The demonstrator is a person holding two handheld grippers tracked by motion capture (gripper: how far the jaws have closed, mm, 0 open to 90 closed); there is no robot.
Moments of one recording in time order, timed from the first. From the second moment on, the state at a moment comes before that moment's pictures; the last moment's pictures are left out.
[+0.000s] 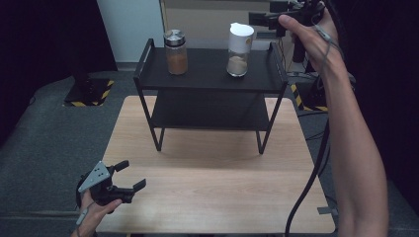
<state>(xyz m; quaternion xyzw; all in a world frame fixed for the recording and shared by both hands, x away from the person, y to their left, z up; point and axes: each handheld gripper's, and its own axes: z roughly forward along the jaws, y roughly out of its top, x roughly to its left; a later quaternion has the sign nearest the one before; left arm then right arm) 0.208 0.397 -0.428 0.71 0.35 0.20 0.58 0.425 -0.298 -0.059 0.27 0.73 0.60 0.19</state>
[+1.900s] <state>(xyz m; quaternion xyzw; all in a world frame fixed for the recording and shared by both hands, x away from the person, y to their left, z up) 0.208 0.395 -0.430 0.71 0.34 0.20 0.59 0.276 -0.349 -0.294 0.22 0.73 0.60 0.22</state>
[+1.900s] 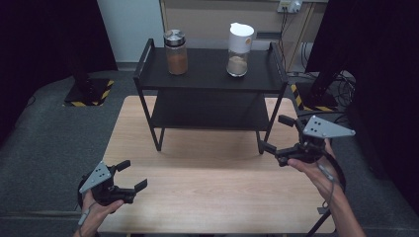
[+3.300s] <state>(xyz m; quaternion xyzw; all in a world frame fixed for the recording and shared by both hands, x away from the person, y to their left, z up) 0.202 0.397 -0.432 0.69 0.34 0.22 0.60 0.200 -0.353 -0.420 0.32 0.71 0.56 0.27</state>
